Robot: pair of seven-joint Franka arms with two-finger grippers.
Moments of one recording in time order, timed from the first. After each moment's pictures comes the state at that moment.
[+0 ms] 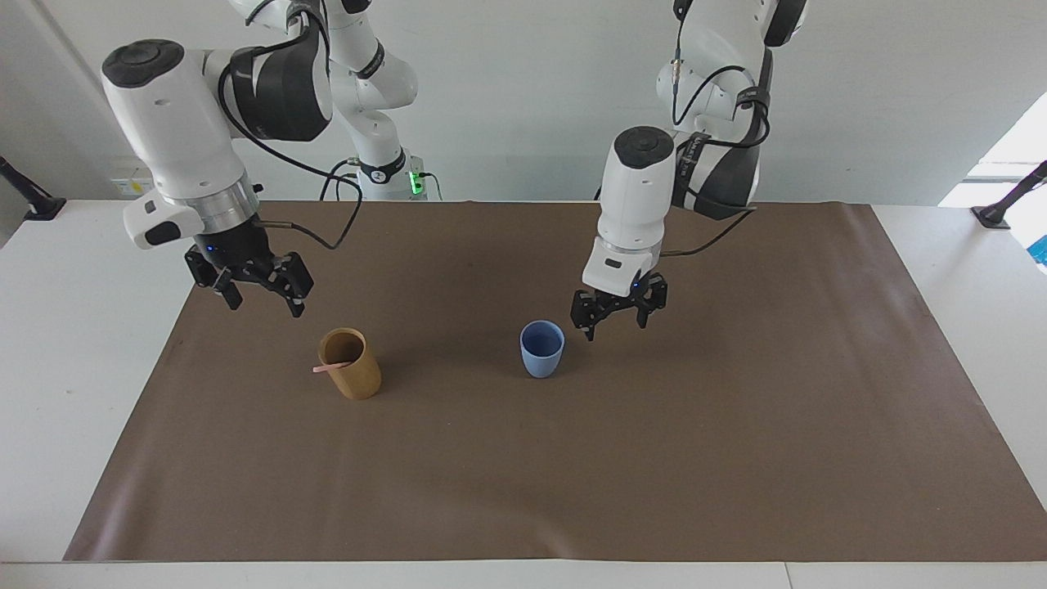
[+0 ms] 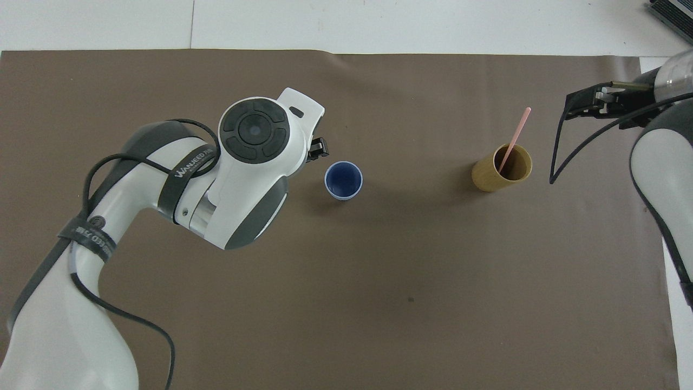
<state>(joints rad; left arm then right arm) -0.40 0.28 -0.10 -1.60 0.15 2.00 -0.73 0.06 0.25 -0.06 -1.48 0.00 1.89 0.14</state>
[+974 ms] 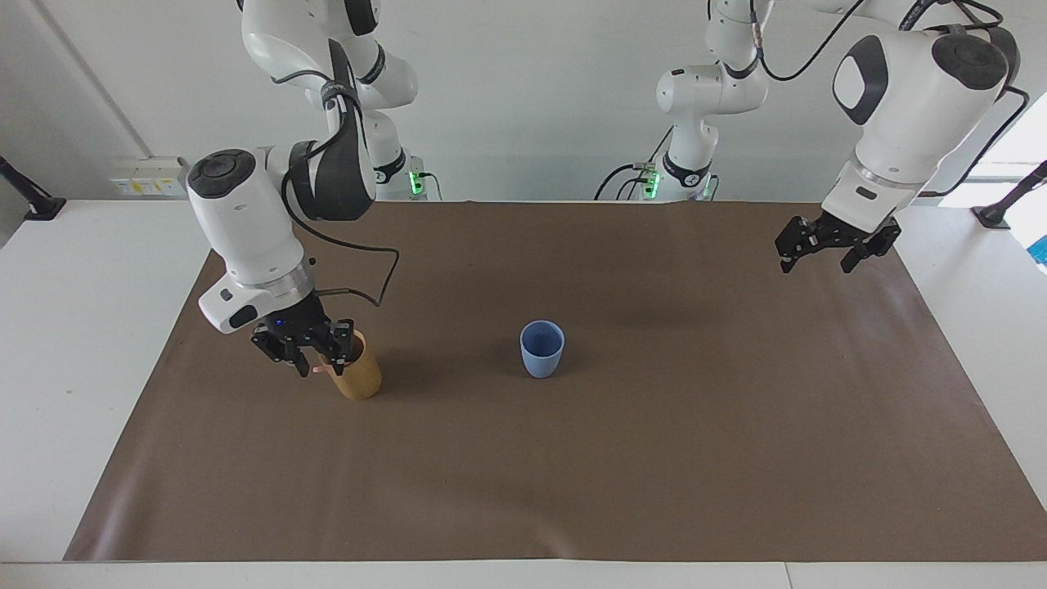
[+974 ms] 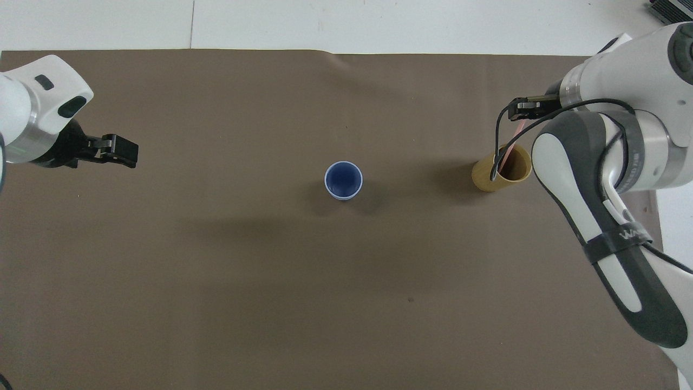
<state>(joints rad) 0.03 0.02 -0.09 -1.63 0.04 1.65 0.04 0.11 0.34 -0.06 -1.57 0.07 2.08 -0.01</state>
